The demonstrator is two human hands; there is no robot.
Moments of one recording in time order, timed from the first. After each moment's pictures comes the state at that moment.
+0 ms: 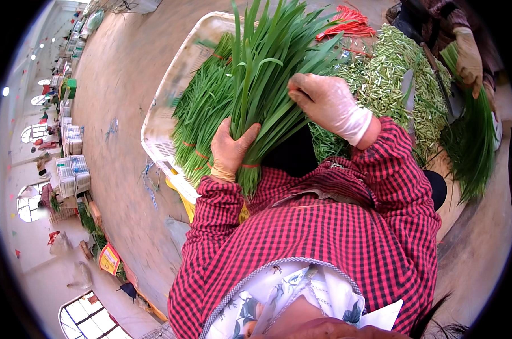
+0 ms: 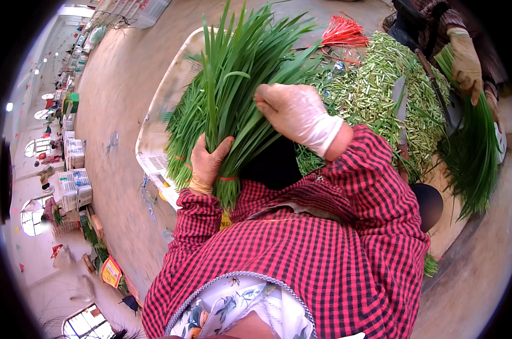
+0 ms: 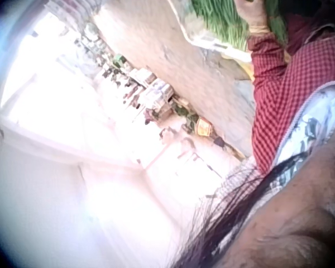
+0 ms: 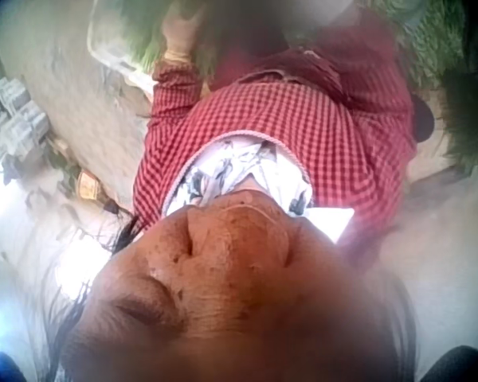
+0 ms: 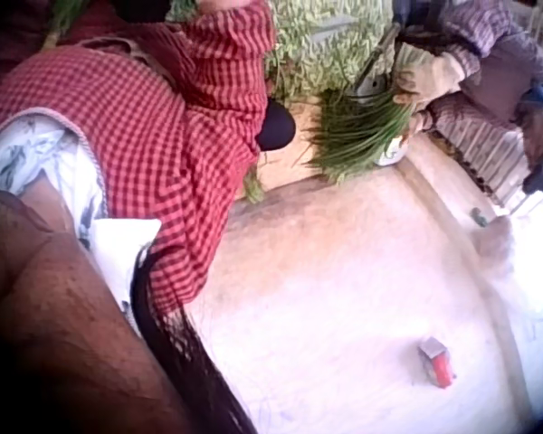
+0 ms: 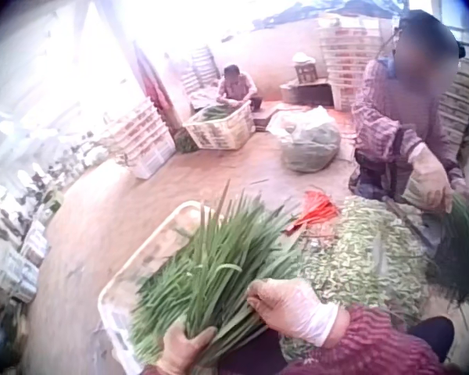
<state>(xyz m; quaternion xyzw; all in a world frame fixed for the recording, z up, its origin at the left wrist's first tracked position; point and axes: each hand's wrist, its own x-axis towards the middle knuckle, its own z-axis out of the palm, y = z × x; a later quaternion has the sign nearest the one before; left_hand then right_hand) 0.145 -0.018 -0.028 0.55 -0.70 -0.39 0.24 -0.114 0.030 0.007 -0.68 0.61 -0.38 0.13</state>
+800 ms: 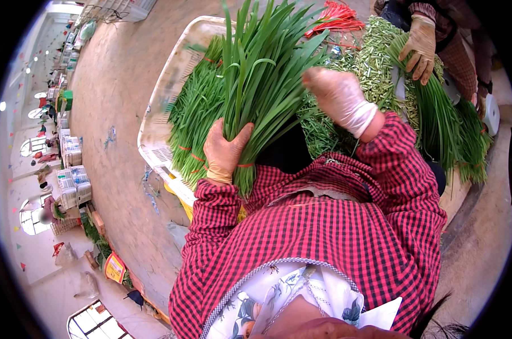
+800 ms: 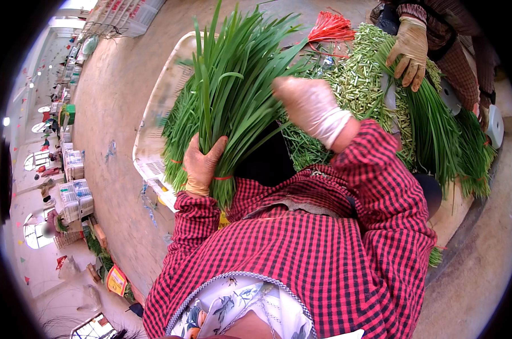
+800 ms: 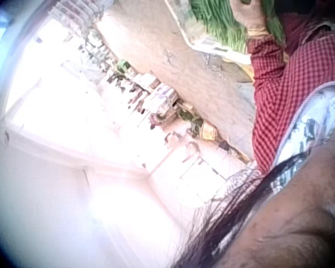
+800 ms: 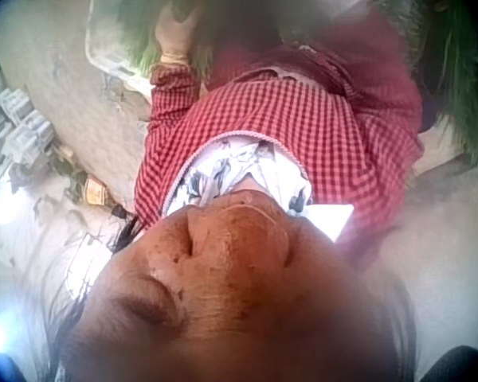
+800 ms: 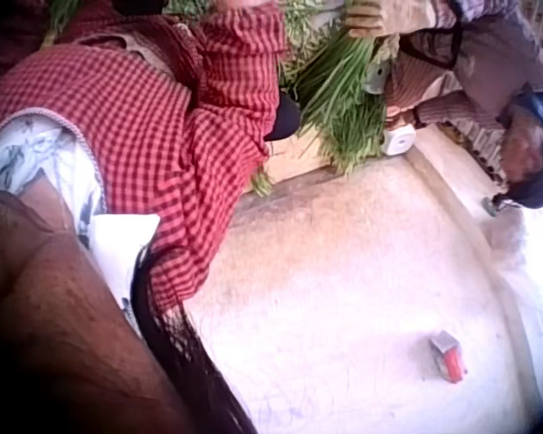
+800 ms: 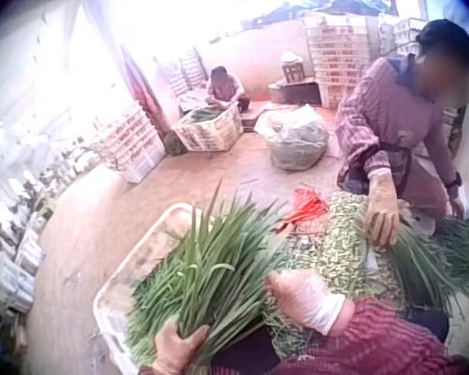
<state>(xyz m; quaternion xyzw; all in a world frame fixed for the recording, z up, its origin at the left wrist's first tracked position) 0.143 -0.015 -0.032 0.55 -0.74 -0.31 0.24 -0.152 0.043 -0.028 -0.68 0.66 -0.32 0.03</state>
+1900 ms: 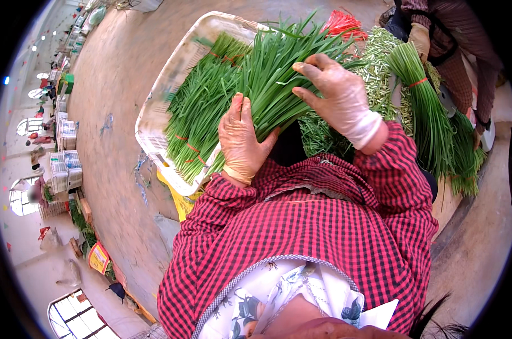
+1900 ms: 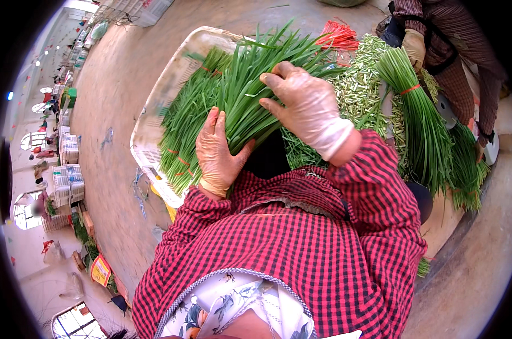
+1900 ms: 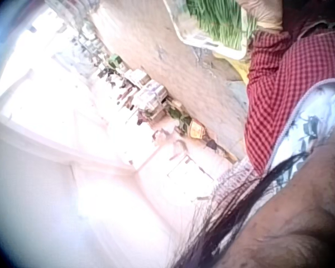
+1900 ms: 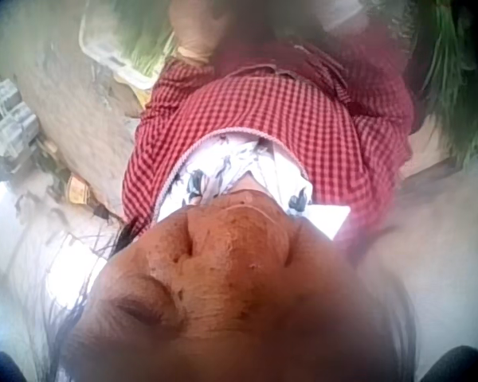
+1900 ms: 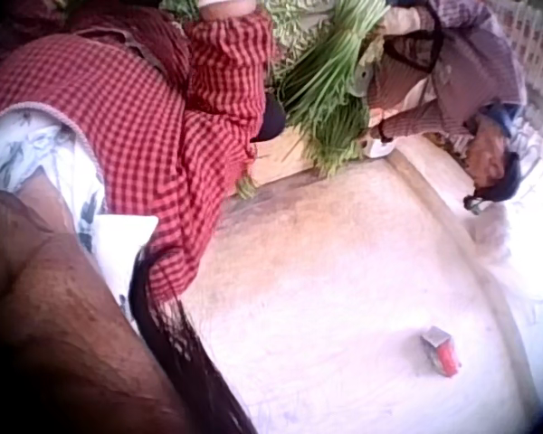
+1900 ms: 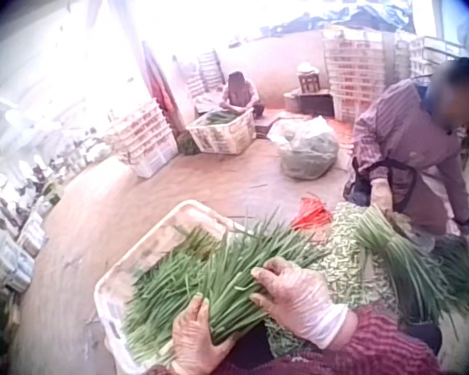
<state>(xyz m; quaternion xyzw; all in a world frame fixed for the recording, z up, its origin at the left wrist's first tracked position) 0.115 0.017 -0.029 0.44 -0.88 -0.03 0.18 -0.114 0.048 0.022 -0.69 0.63 -0.35 -0.04</state>
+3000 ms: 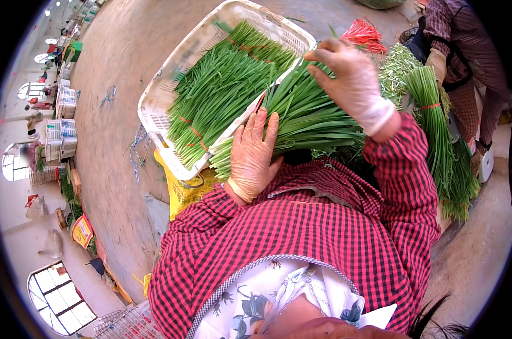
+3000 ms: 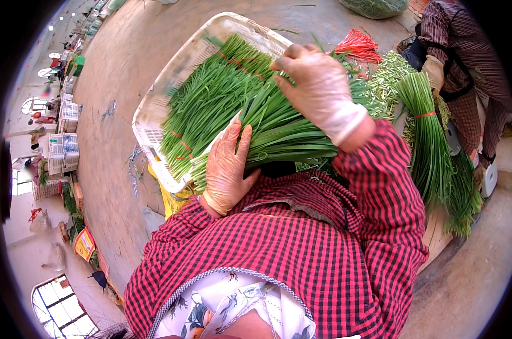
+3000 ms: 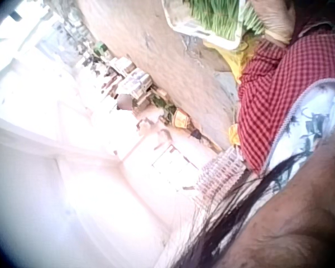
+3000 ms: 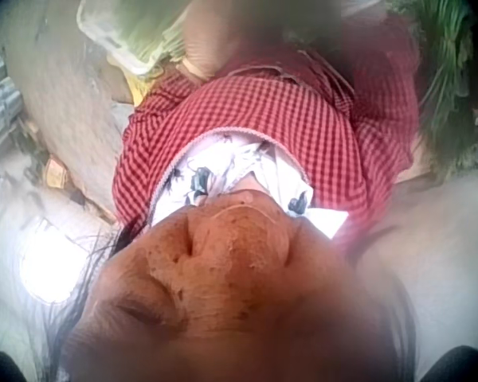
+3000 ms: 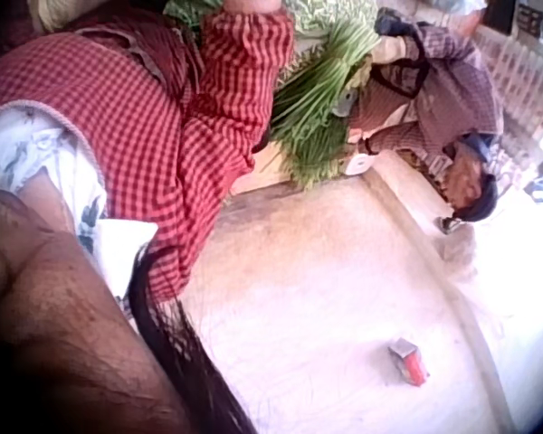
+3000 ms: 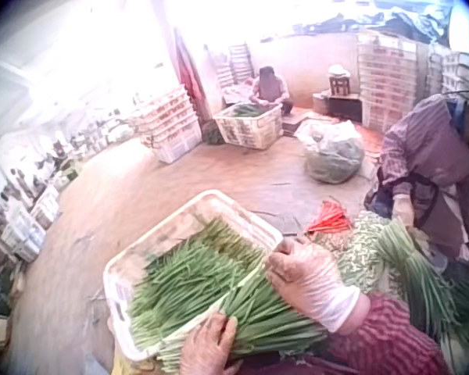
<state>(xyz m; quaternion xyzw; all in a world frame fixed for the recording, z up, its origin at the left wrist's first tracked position) 0.139 0.052 -0.008 0.41 -0.91 -0.09 0.06 -0.115 0.003 0.035 -0.74 0.59 -0.32 -0.05</state>
